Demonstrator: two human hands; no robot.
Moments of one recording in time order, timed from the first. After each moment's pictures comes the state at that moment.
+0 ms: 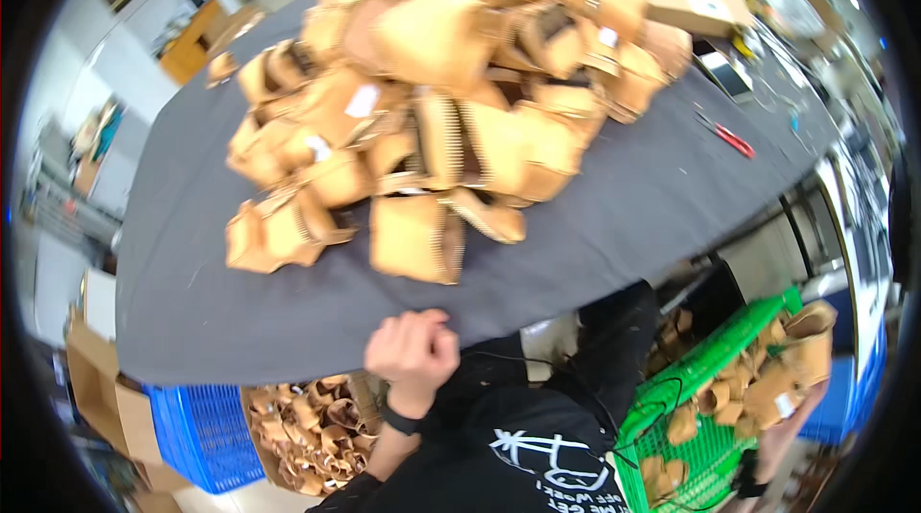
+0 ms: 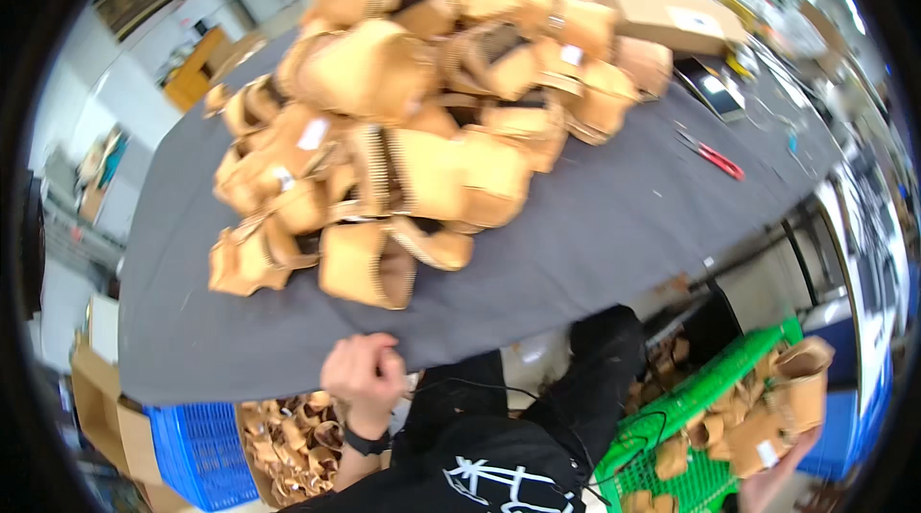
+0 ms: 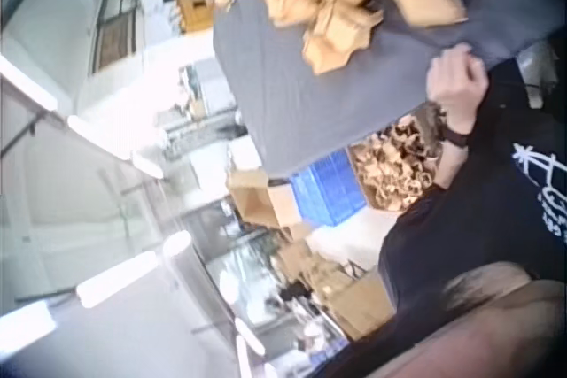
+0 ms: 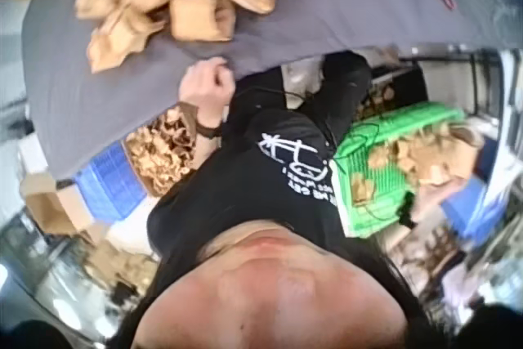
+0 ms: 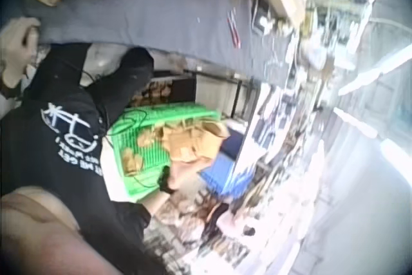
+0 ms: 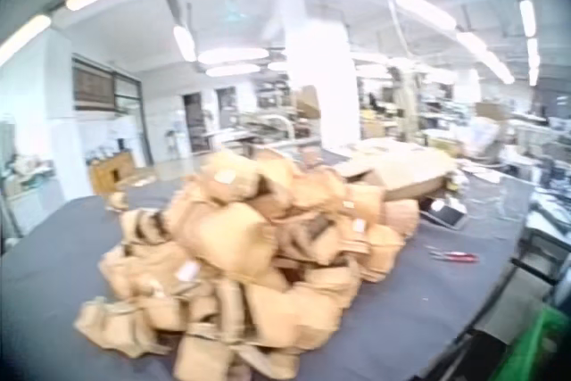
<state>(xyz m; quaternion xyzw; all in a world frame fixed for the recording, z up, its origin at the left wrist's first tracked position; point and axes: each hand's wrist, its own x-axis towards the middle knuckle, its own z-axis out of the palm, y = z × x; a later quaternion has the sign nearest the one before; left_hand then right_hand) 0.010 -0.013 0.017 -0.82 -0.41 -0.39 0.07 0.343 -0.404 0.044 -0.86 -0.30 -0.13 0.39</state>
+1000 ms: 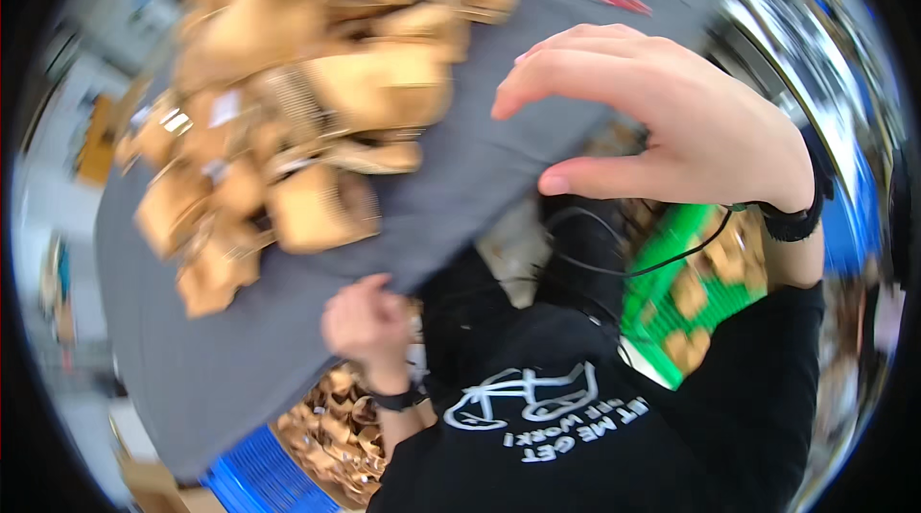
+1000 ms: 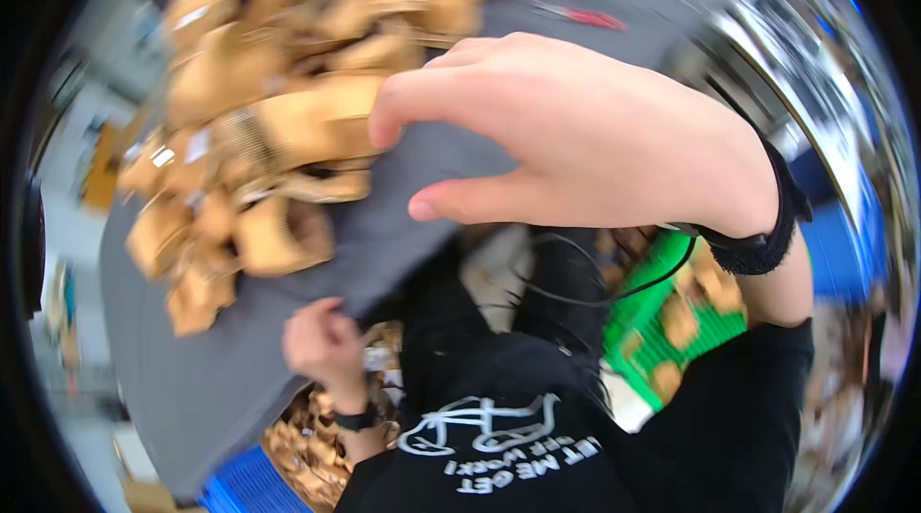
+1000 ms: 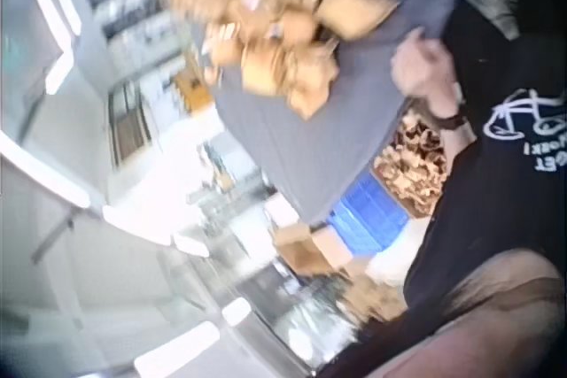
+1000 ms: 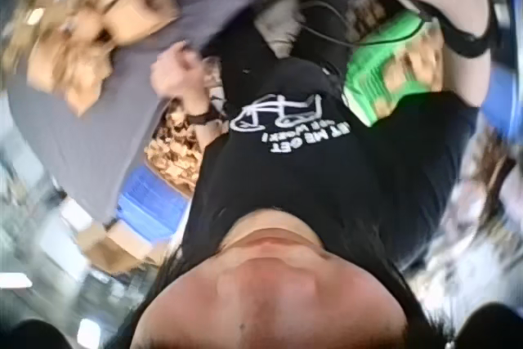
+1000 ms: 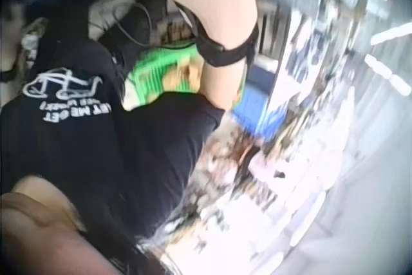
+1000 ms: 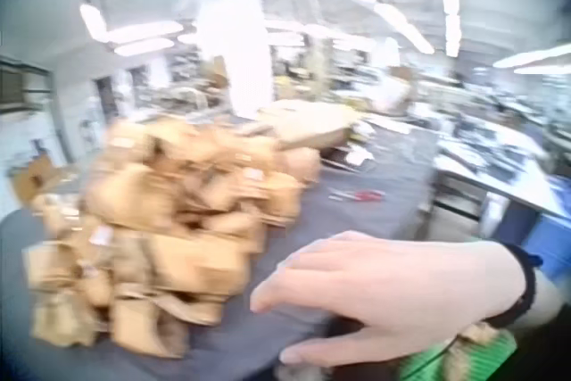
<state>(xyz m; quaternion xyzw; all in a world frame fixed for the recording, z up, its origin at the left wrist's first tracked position) 0.004 -0.017 0.020 -0.85 -0.37 -0.37 0.07 0.281 -0.103 0.201 -0.56 -0.80 0.08 0.20</state>
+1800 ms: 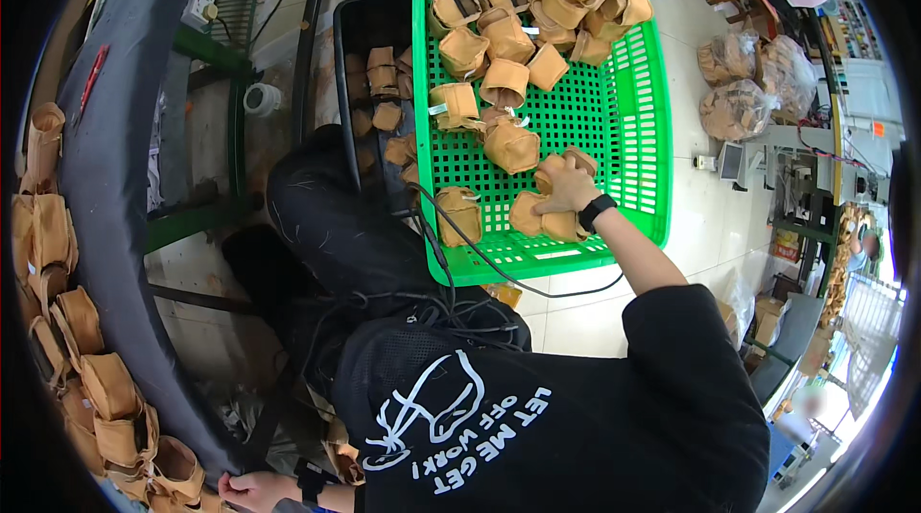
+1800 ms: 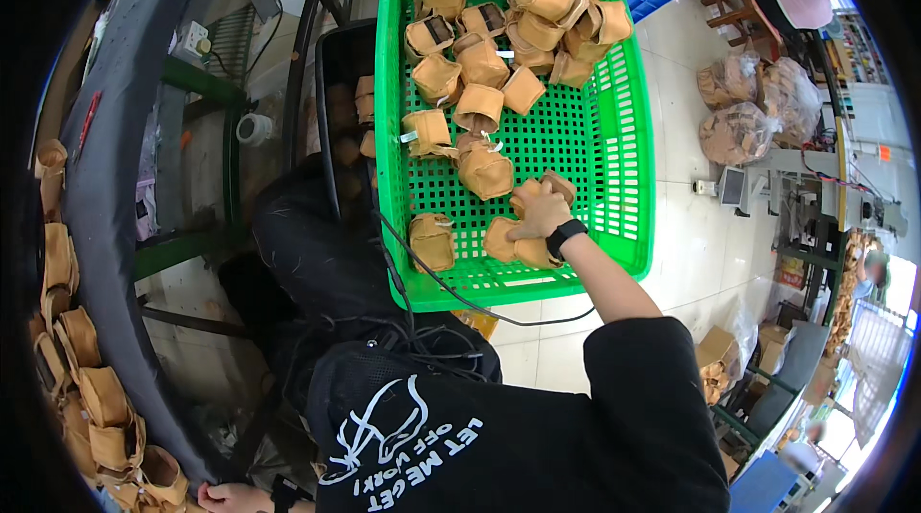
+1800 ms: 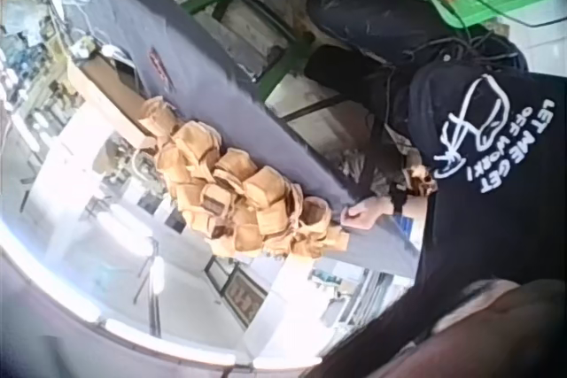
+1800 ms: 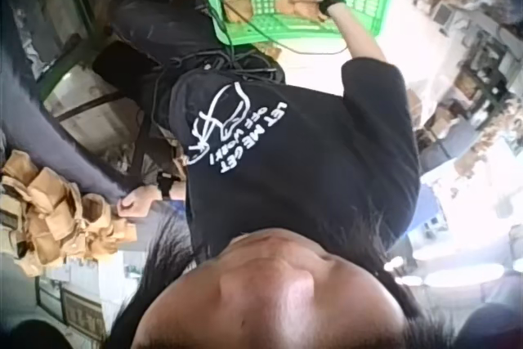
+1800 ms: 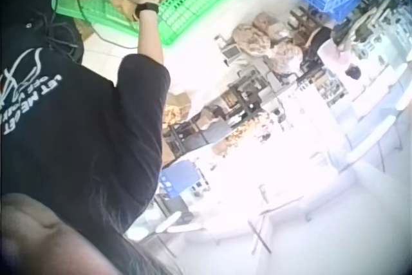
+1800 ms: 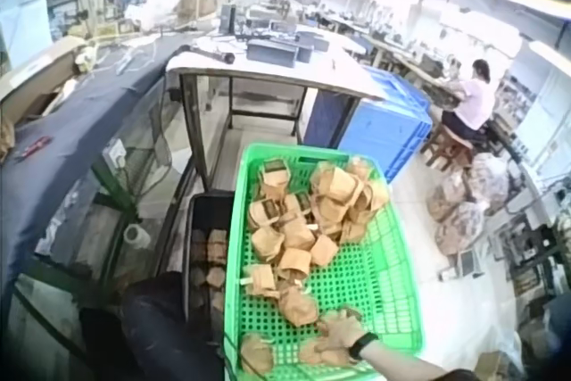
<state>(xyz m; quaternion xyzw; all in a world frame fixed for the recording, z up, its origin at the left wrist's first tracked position) 0.043 -0.026 0.002 -0.77 -0.37 -0.47 0.22 0.291 -0.530 -0.200 -0.91 0.02 0.42 0.03</state>
